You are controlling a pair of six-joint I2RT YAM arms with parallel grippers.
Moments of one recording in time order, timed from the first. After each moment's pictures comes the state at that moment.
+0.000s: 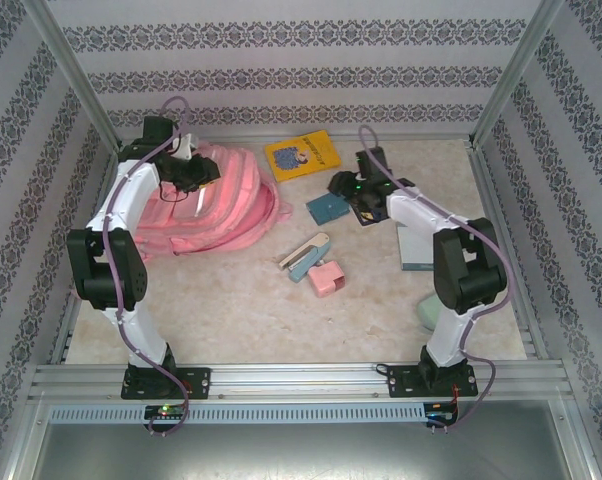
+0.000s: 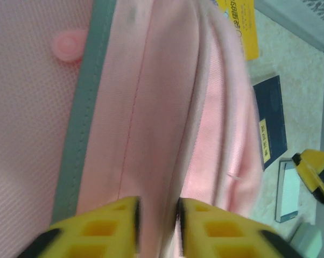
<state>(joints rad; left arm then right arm) 0.04 1.84 1.64 -0.81 0.53 -0.37 0.29 1.84 1.31 -0.30 -0.14 0.75</state>
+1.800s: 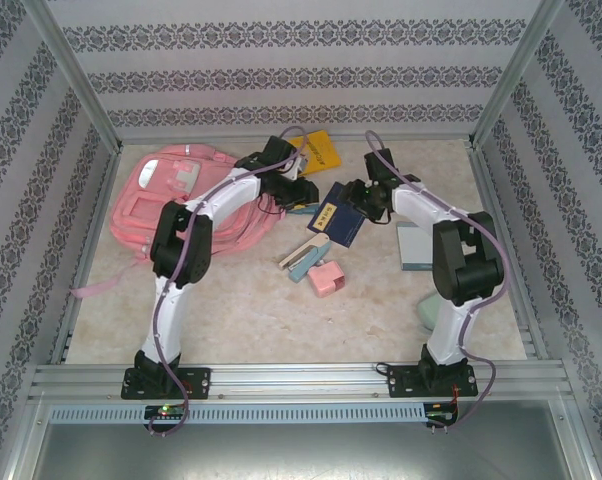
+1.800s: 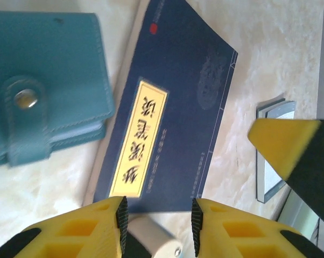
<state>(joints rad) -0.44 2.27 1.92 -0.64 0.51 -0.56 0.24 1.88 1.32 -0.44 -0.19 0.74</state>
